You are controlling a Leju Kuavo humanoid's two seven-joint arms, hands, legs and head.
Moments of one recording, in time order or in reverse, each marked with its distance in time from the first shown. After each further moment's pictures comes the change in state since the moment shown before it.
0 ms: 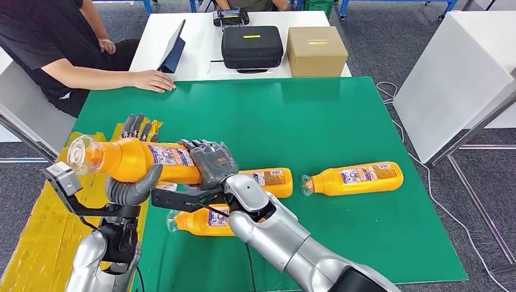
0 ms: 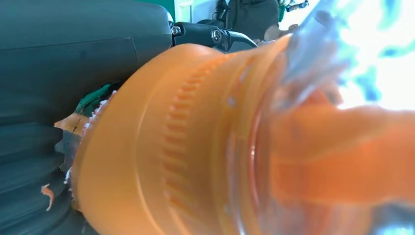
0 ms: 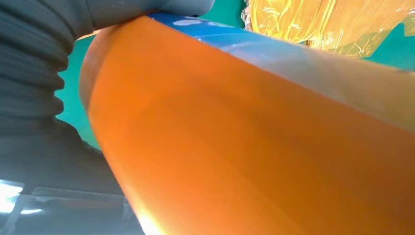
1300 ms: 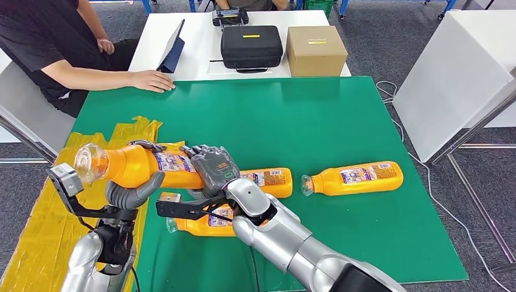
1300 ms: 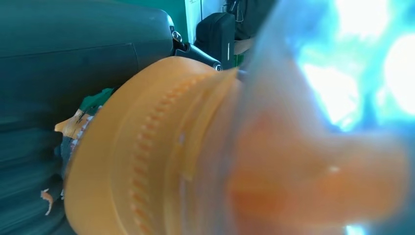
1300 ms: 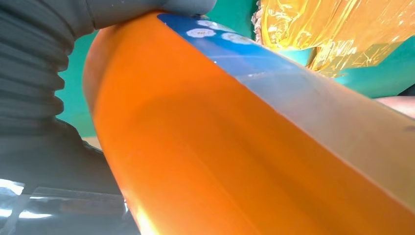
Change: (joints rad) left arm -0.004 0.044 0.014 0.032 0.019 -0.056 0.002; right arm -0.012 -0.027 0.061 0.073 0.036 -0.075 -0.043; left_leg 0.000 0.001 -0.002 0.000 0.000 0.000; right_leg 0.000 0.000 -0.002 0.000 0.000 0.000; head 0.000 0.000
